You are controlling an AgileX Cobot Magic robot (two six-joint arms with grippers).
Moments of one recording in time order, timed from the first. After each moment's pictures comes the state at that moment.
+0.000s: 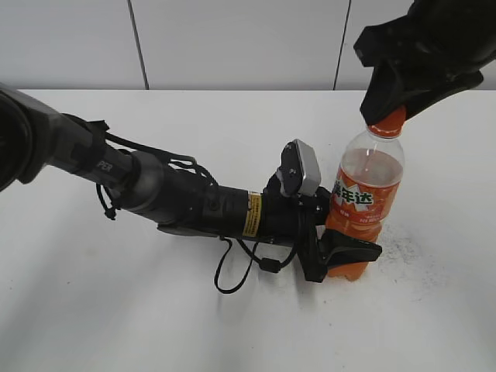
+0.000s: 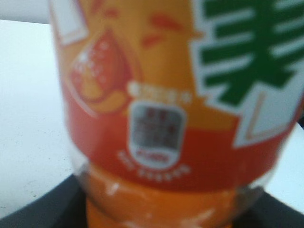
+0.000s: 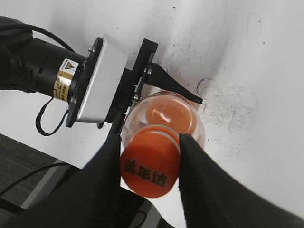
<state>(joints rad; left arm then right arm) -0.71 2.40 -1.31 1.10 -1.04 -0.55 0.41 1.55 -1.40 0.19 1.19 0.01</state>
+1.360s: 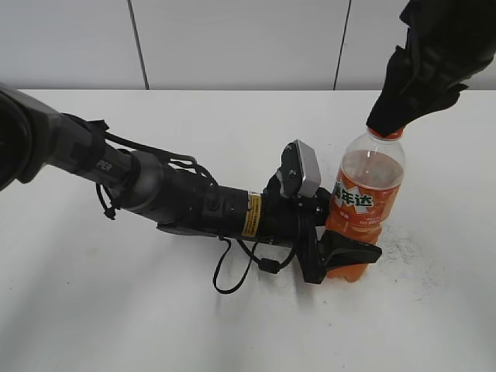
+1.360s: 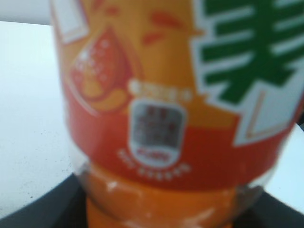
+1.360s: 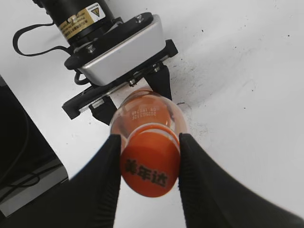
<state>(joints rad) -0.71 2.40 -1.31 1.11 -1.05 -0.55 0.41 1.54 -1.40 0.22 1.20 -0.66</state>
